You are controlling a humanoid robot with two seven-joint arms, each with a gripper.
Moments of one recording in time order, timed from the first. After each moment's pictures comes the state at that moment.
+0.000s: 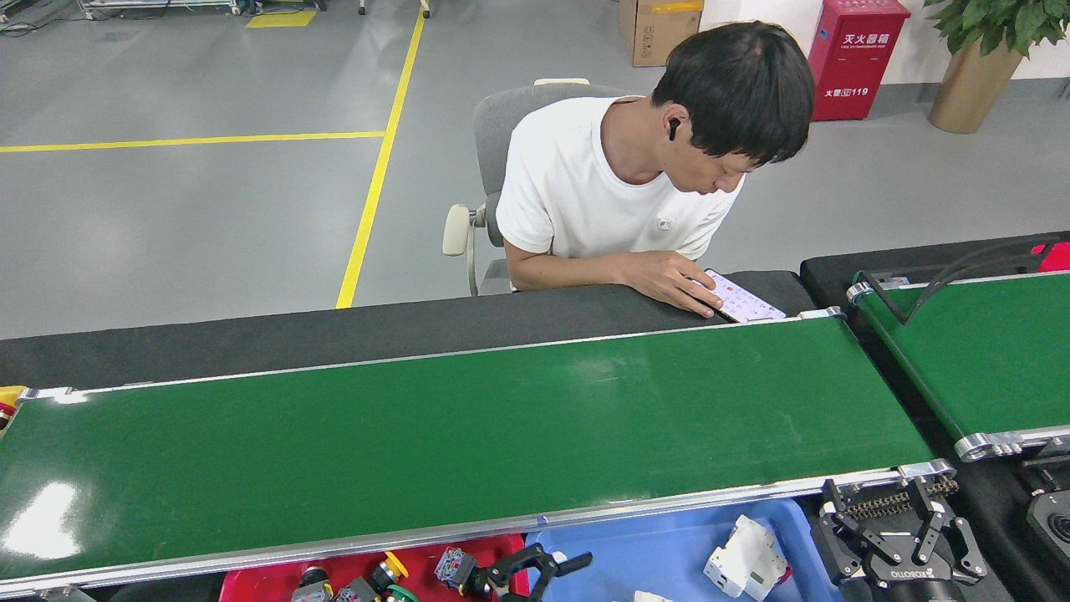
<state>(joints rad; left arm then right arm) 0.07 -0.01 -0.20 -1.65 -1.58 -0.78 -0.08 0.17 -0.11 -0.16 -1.58 1.31 -0.13 -0.13</state>
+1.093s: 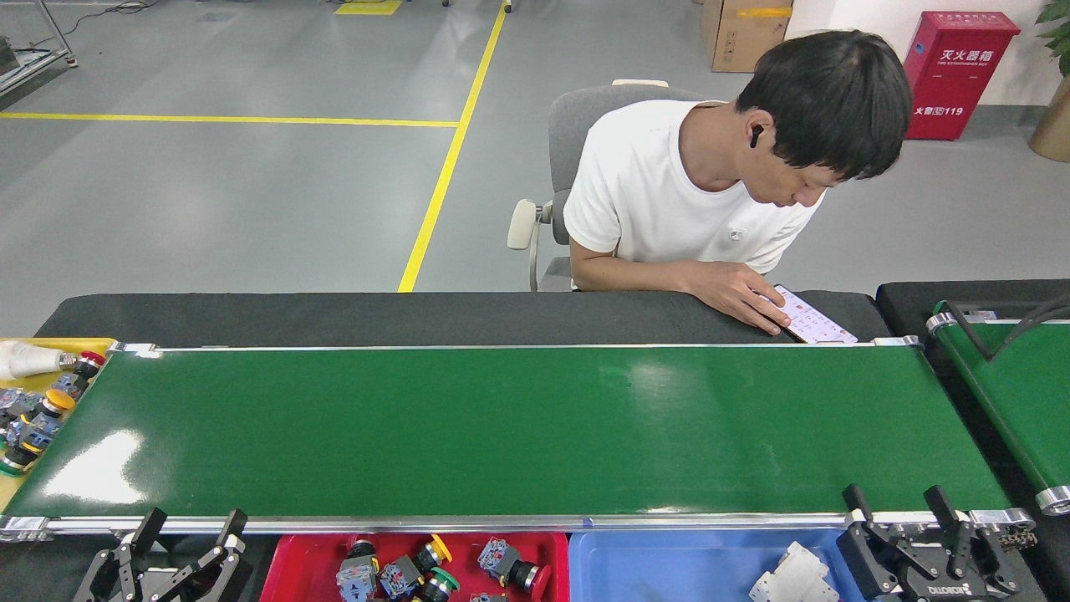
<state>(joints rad) 0.22 -0.02 0.50 -1.72 -1.42 -0.55 -0.05 0.28 -0.09 -0.32 -1.76 1.09 -0.29 0.00</state>
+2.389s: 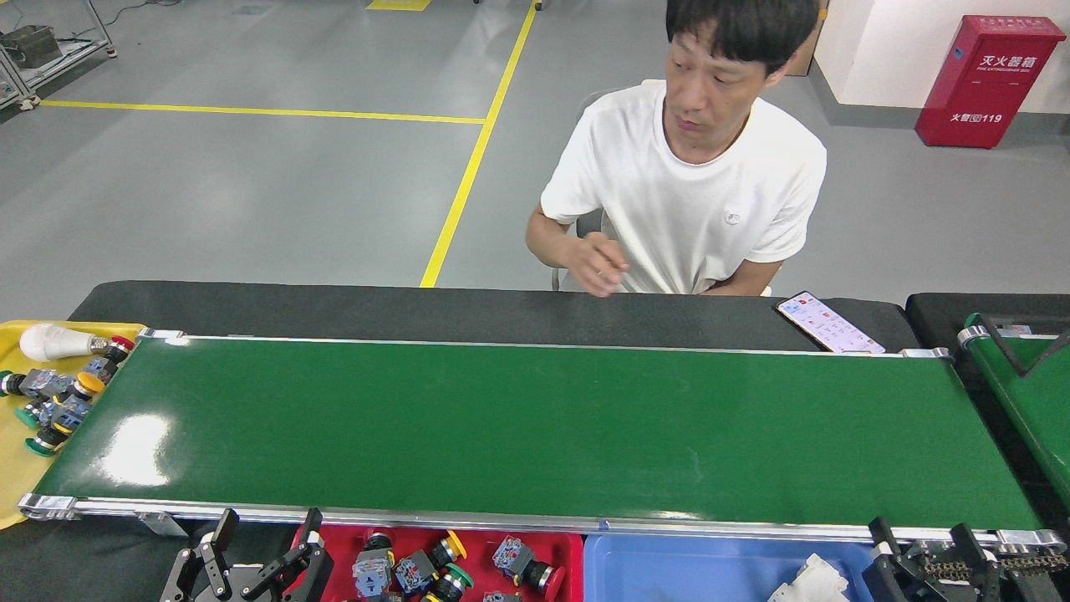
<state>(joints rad) 0.28 -0.03 0.21 -1.76 -1.49 -0.24 -0.01 0.34 -0.17 -0.29 -1.76 1.07 -0.32 0.02</state>
